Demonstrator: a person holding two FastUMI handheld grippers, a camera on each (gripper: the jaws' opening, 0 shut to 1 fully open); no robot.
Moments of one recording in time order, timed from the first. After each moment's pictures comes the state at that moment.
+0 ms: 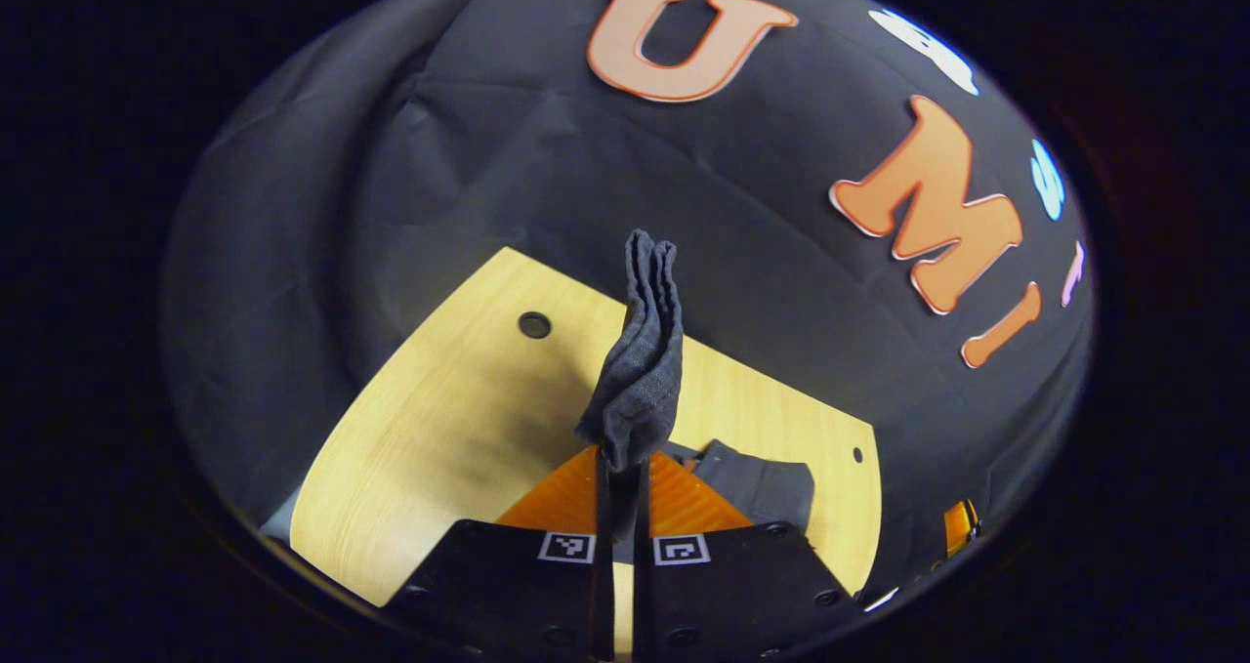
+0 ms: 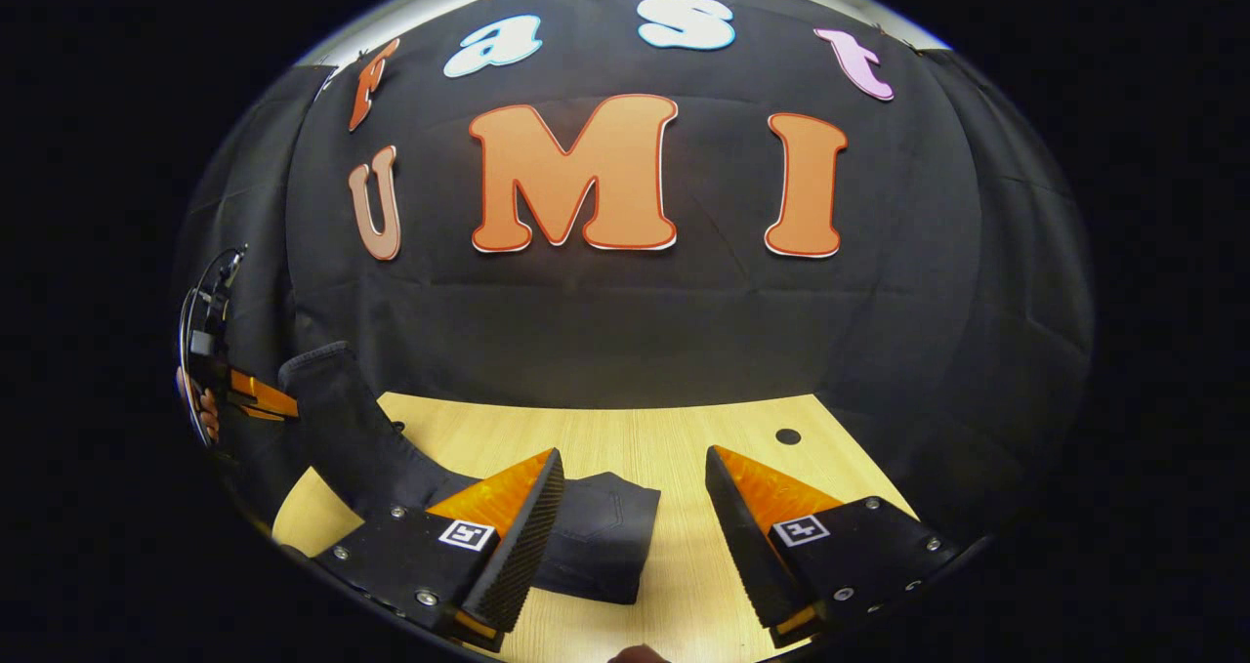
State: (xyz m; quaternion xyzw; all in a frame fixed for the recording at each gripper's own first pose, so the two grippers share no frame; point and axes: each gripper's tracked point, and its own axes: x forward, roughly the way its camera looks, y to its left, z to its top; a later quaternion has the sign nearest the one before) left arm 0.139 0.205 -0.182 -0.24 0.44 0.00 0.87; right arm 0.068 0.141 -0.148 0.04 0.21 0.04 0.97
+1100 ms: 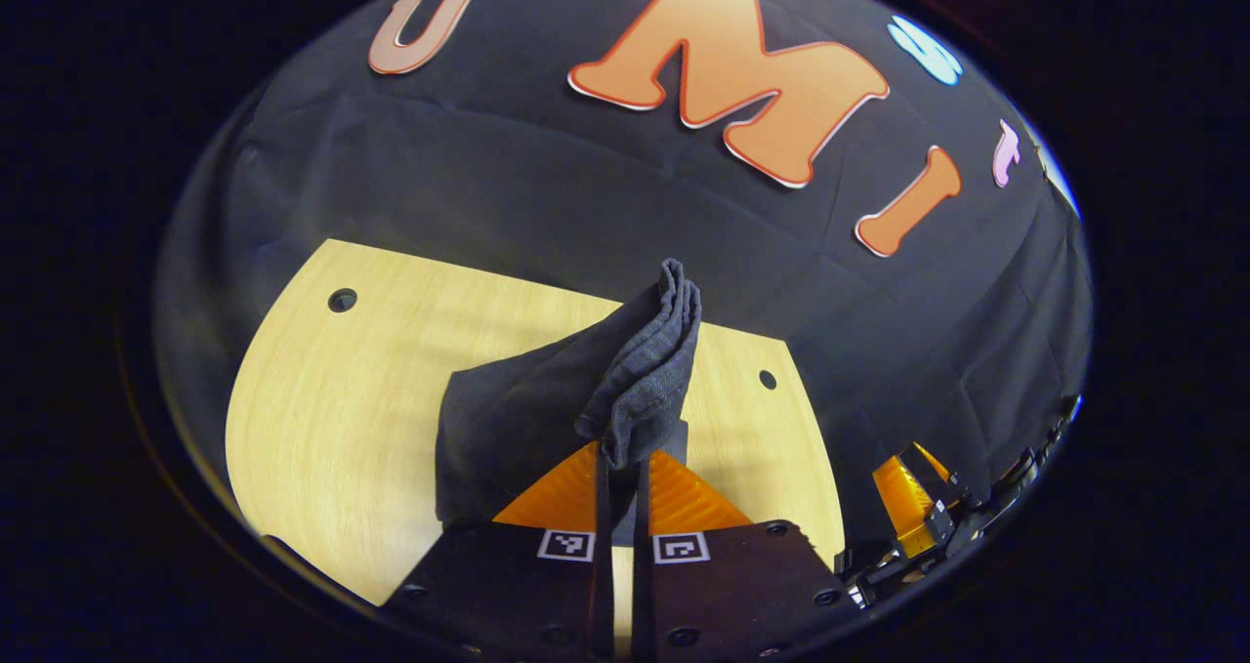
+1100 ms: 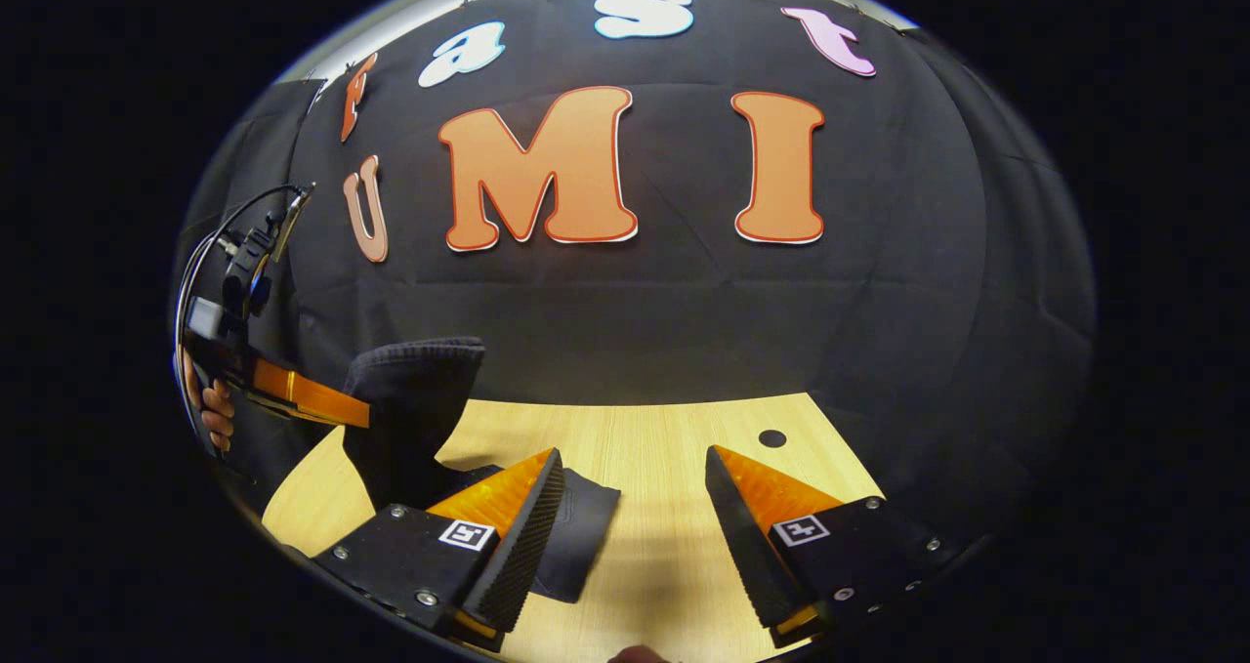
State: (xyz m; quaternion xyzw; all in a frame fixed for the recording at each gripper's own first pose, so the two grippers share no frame) left arm 0.123 -0.055 -0.164 -0.17 0.48 -0.14 0.85; right arm 0.083 0.068 -0.170 0.05 0.22 0.07 0.97
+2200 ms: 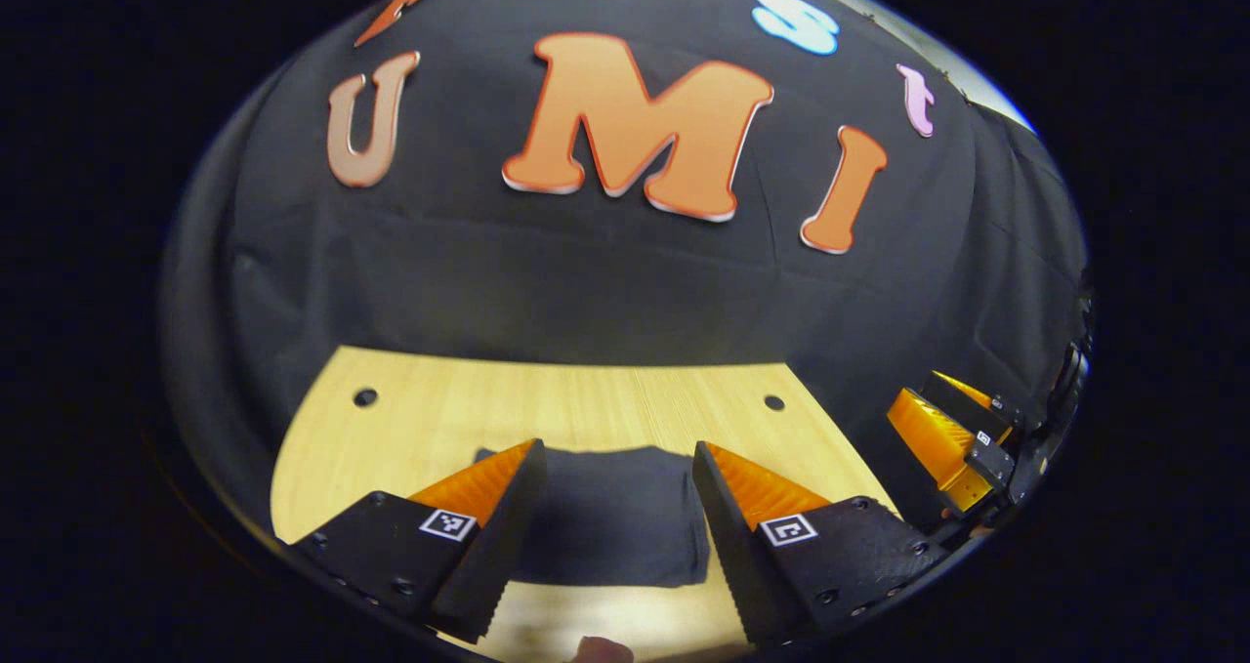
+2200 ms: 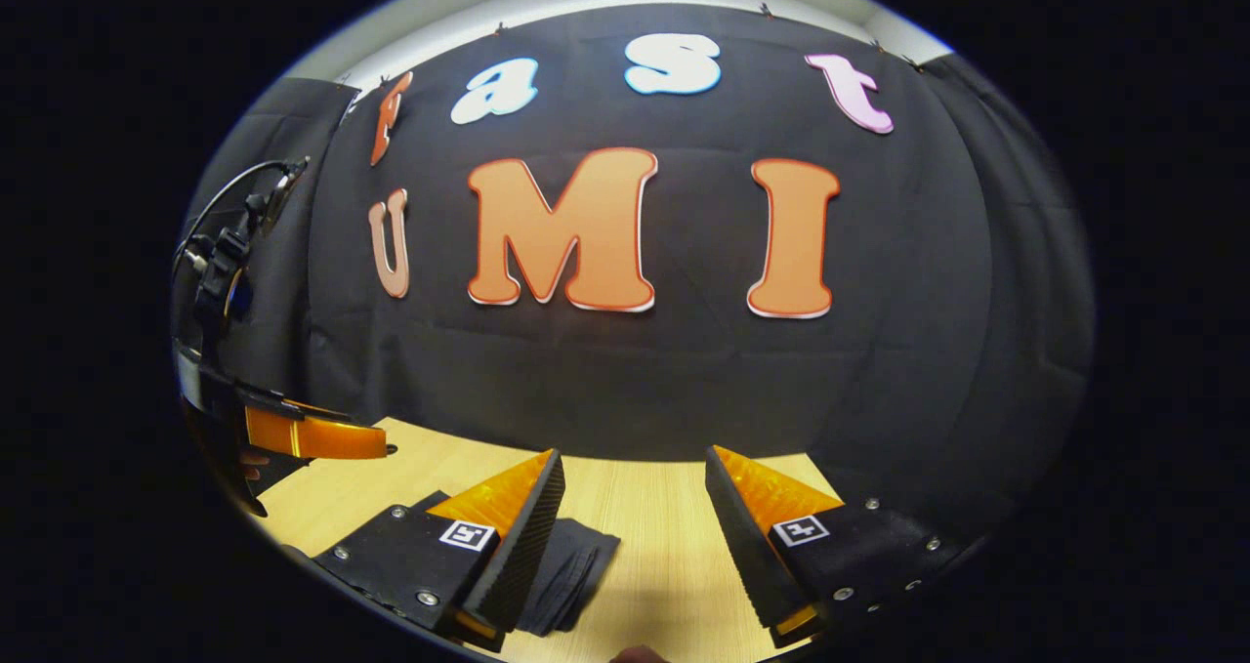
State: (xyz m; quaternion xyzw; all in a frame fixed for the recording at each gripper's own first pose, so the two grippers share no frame) left arm 0.110 -0.045 -0.102 -0.06 0.32 -0.13 0.94; right arm 0.095 0.087 -0.100 0.02 0.11 0.09 0.99
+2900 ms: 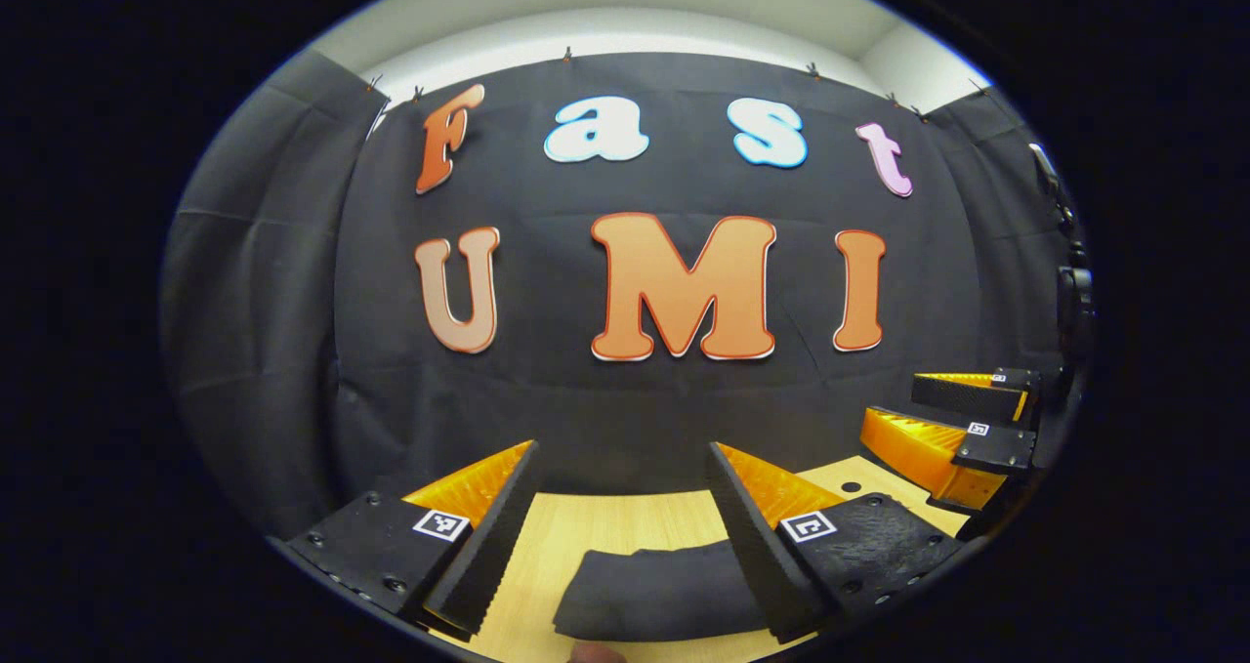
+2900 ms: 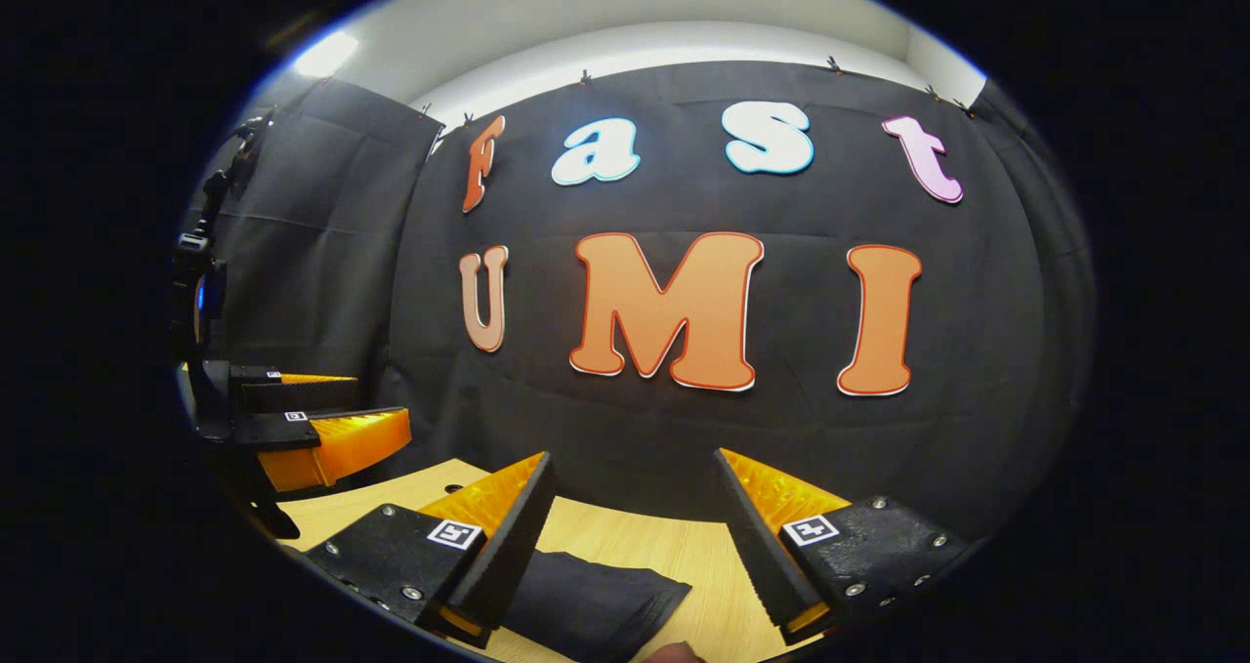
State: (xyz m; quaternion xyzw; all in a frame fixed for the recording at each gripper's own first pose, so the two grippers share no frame) left arm 0.063 0.010 -0.005 0.02 0.05 -0.03 1.00; right arm 0.064 0.166 -0.044 0.02 0.01 0.19 0.98
